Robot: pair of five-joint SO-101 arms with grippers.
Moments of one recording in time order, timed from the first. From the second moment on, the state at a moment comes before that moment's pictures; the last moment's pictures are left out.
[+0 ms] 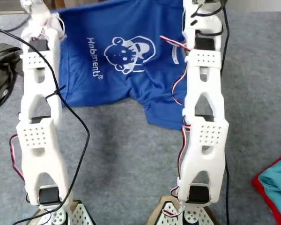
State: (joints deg) left arm -11.0 47.3 -47.9 35.9 -2.6; right arm 0.0 49.8 -49.1 -10.7 5.5
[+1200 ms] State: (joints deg) left arm -5.0 51.7 -61.5 100.0 -15.2; right arm 0.0 53.1 -77.7 97.5 15.8
